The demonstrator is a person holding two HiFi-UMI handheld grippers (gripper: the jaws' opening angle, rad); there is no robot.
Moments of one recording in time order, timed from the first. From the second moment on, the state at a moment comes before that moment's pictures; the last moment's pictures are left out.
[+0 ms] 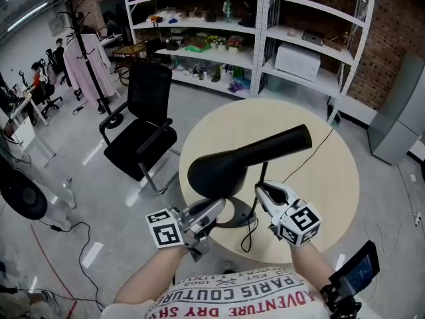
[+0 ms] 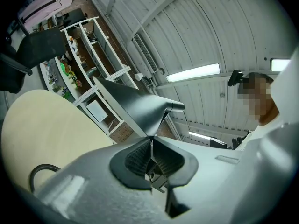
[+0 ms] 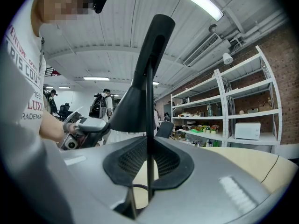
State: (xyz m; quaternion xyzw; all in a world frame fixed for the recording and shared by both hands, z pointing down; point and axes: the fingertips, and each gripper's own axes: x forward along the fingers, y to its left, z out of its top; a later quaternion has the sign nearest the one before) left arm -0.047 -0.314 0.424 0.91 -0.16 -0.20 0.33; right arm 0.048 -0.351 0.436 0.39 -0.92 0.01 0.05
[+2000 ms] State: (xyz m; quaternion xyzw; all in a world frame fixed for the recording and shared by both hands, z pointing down) left arm -0.030 -0.188 0.417 0.95 -0.25 -0.05 0.19; right arm 0.049 -0.186 0.414 0.33 -0.94 0.04 0.05
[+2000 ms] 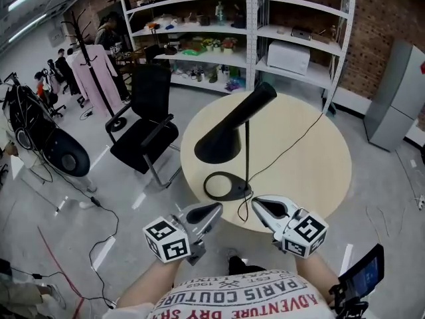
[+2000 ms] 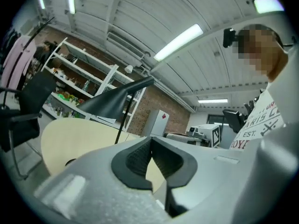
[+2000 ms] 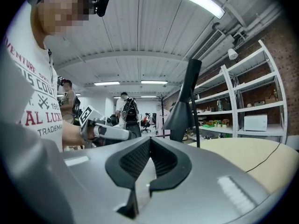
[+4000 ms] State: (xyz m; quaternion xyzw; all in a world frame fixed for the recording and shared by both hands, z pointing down) left arm 0.059 0.105 0.342 0.96 -0.26 -0.02 0.11; right arm 0.090 0.097 0.358 0.26 -0.96 0.03 0.03
